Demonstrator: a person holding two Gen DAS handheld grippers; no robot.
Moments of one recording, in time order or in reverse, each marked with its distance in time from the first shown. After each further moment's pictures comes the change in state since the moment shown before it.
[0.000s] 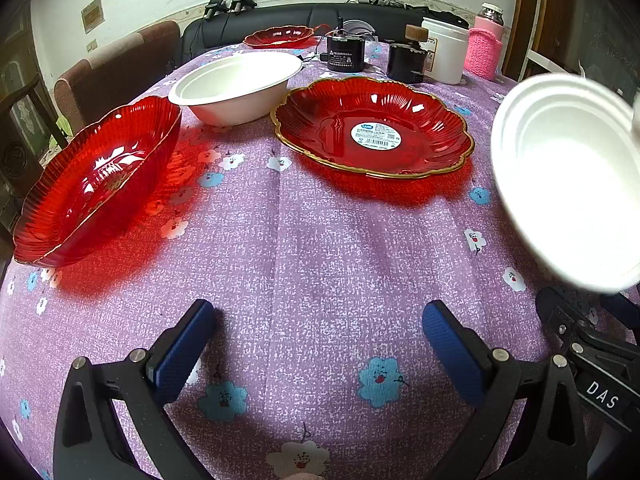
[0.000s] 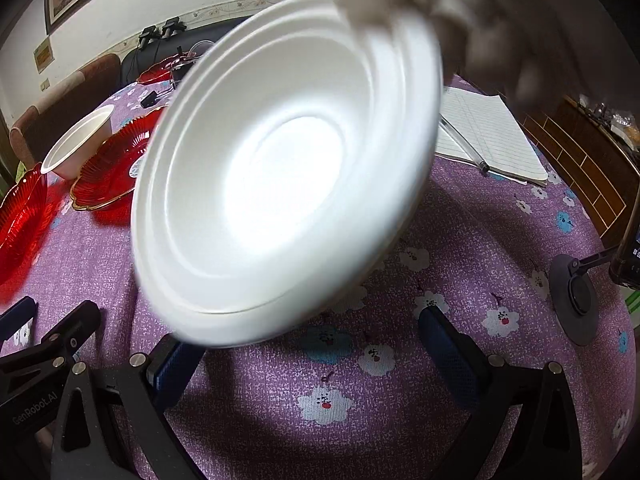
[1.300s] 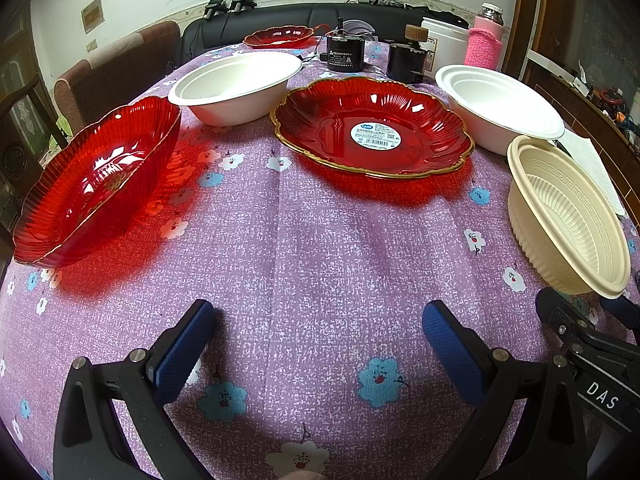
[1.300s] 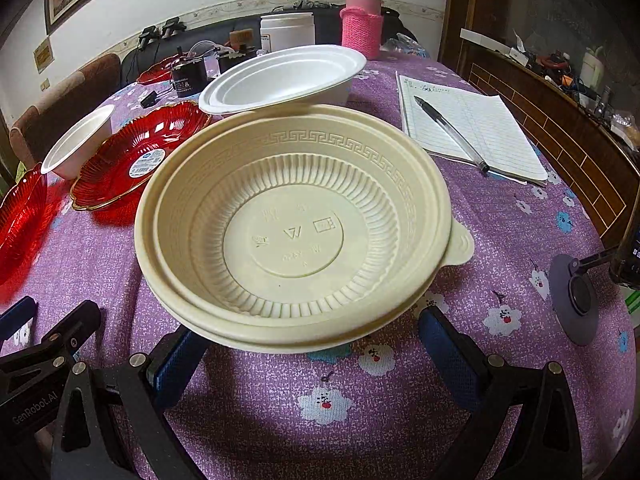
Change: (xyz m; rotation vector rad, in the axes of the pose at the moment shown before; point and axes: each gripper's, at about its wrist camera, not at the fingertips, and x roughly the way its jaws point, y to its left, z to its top) left arm 0.000 0.000 0.000 0.000 0.000 0.000; right arm -0.001 0.000 0.000 0.000 0.000 0.000
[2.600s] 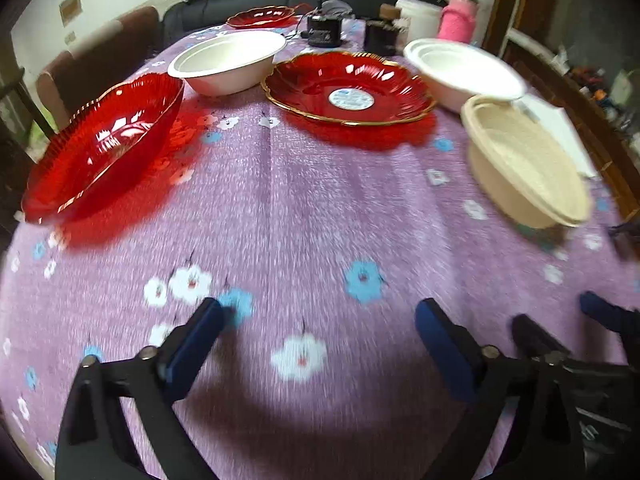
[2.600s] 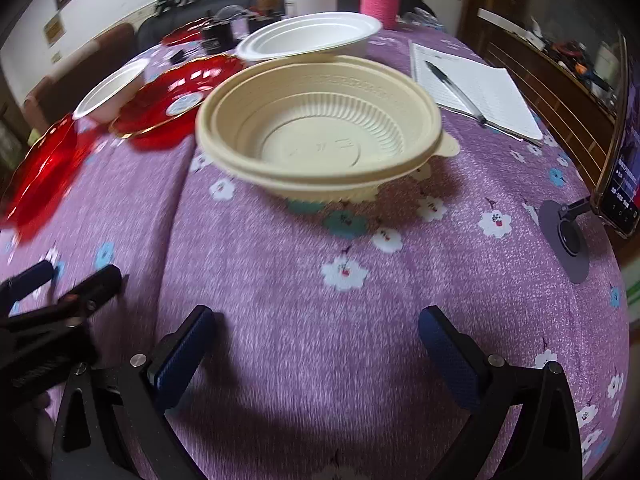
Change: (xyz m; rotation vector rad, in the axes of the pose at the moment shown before) left arm -0.042 0.012 -0.030 0.026 0.086 -0.120; right arm -0.035 0.005 -0.044 -0.071 0.130 0.056
